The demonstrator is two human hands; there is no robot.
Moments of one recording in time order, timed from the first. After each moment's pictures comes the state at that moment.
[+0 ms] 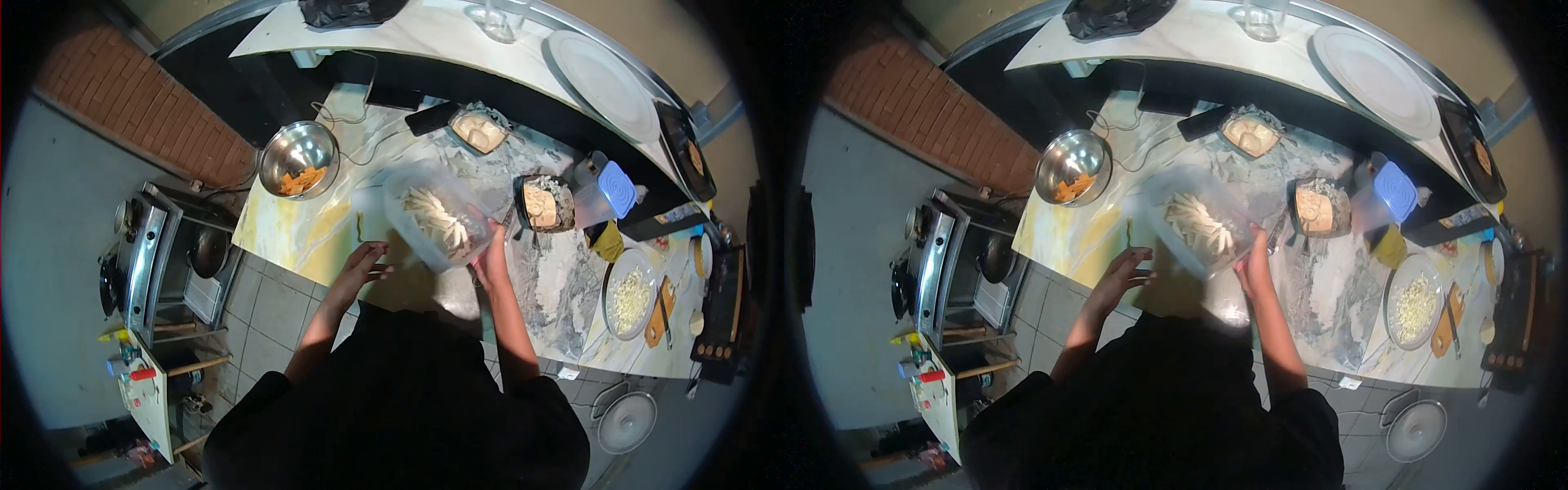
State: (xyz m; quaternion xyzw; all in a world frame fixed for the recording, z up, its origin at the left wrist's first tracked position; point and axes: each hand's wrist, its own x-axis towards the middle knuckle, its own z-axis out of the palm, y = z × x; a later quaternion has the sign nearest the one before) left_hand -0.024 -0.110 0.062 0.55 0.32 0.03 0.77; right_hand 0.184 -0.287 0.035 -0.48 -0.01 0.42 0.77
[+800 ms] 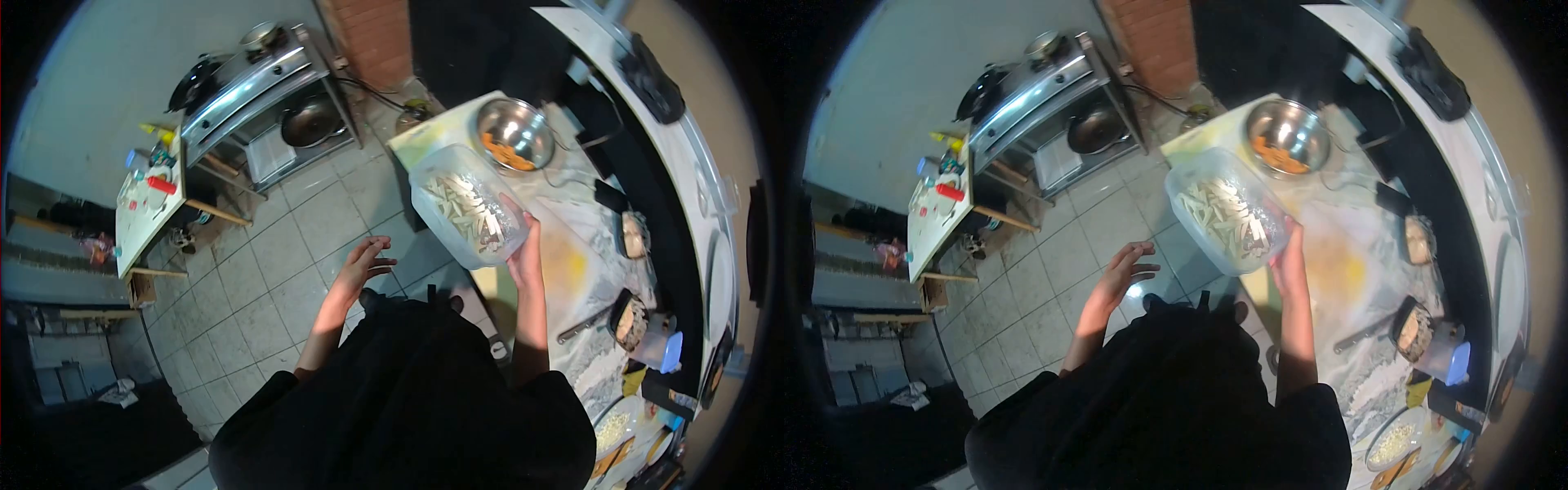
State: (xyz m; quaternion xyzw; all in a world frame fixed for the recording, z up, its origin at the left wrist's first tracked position) left_hand -0.305 -0.091 0.057 0.35 0.48 0.34 0.73; right_hand 0.015 -0.099 0.077 -0.46 -0.28 0.62 0.58
